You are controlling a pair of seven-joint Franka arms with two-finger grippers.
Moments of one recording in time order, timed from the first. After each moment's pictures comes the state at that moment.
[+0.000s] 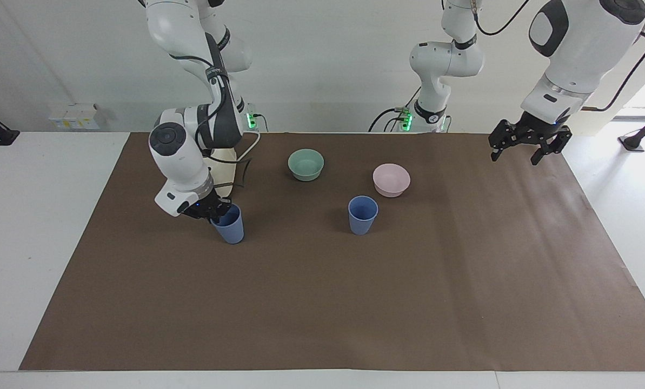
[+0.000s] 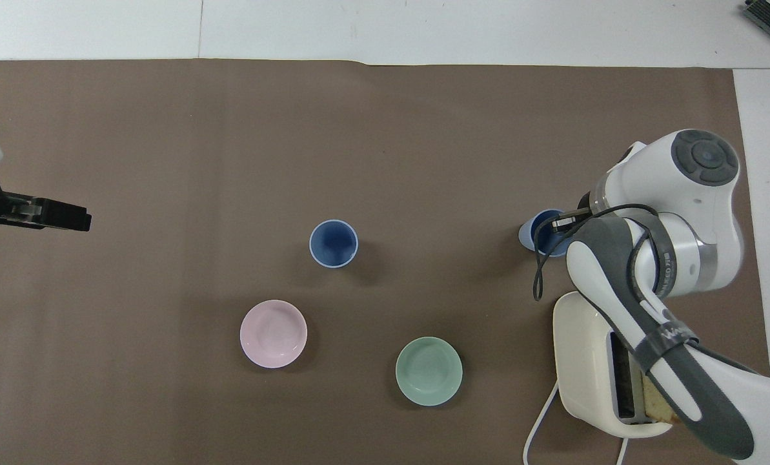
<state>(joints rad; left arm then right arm) -0.17 -0.07 0.12 -1.73 -0.02 1.71 0.13 0.04 0.21 0.06 -1.95 -0.02 2.10 -0.02</state>
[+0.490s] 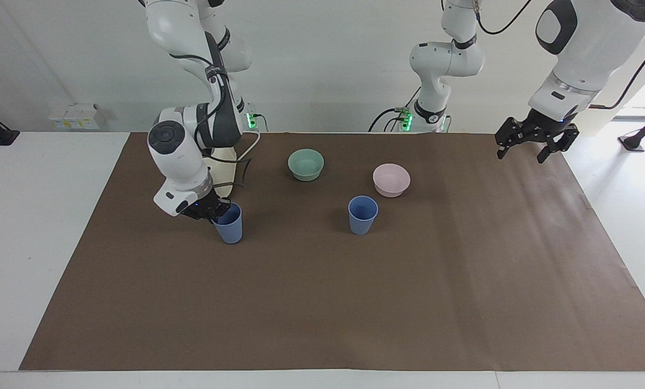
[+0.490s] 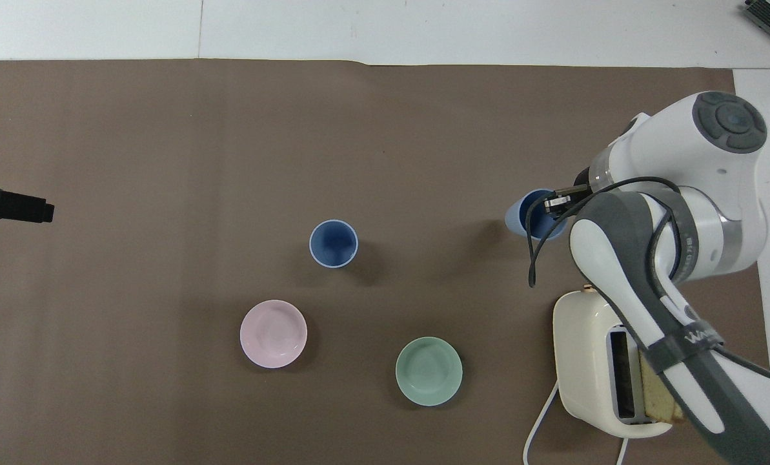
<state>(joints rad) -0.13 -0.06 0.13 -1.65 -0.02 1.67 0.18 0.05 0.21 0.12 -1.76 0.05 1.94 0.02</state>
